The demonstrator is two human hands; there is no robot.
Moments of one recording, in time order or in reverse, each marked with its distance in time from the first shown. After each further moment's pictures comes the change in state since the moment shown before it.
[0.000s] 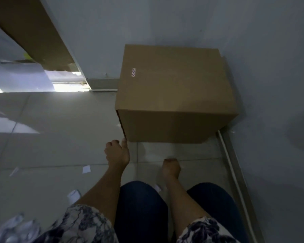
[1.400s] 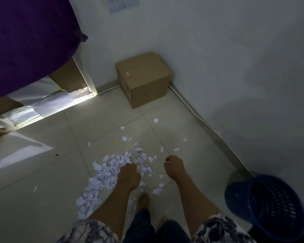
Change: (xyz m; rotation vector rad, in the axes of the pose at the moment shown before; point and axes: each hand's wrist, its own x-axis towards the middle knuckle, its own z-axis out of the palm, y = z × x) left_hand -0.383 -0.148 -0.557 0.784 -0.733 0.554; right_hand -0.746 0.022 -0.074 -0.281 0.026 0.028
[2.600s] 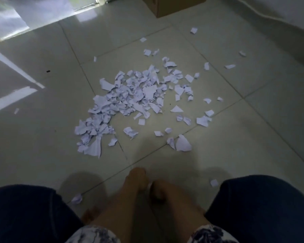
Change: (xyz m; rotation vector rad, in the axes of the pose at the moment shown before) left_hand 0.125 -0.372 0.482 0.087 -0.150 -0.040; right_hand 0.098 0.270 0.632 -0.300 -0.504 -0.066
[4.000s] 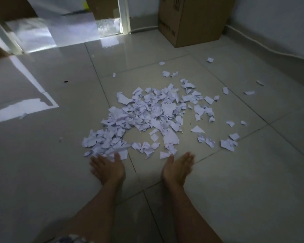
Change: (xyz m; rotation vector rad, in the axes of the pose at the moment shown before) left_hand 0.115 -0.106 -0.046 -0.639 0.756 -0.436; right_hand 0.068 -0.064 -0.043 0.630 0.932 0.073
